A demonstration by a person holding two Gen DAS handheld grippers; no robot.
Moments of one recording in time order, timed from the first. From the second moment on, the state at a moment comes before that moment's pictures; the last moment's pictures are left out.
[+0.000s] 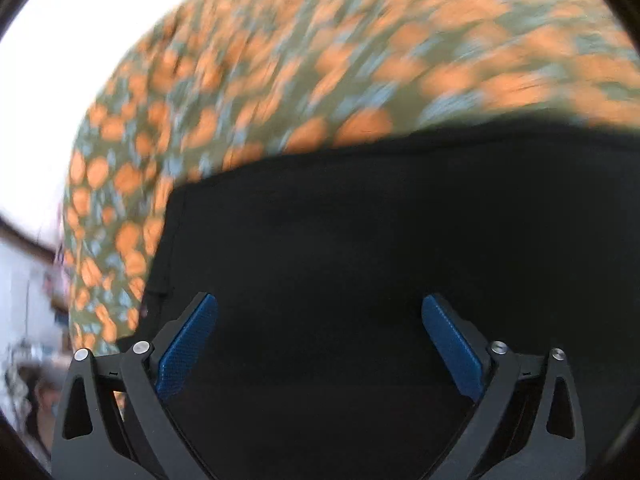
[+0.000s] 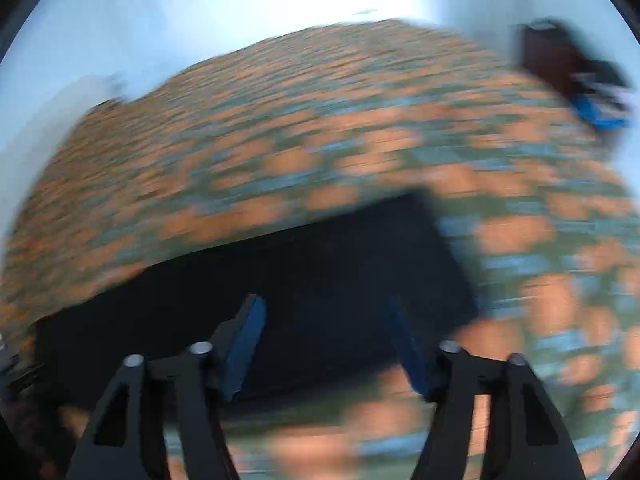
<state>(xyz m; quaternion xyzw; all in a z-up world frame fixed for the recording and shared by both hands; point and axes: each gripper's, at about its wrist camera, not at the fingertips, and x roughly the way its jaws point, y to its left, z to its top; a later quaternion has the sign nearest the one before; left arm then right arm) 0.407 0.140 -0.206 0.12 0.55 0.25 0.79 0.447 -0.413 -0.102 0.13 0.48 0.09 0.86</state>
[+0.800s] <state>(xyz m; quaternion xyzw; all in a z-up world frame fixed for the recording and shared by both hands) 0.188 -0.033 -0.185 0.08 0.56 -0.13 0.82 0.216 -0.280 -0.123 0.15 0.57 0.29 0.75</state>
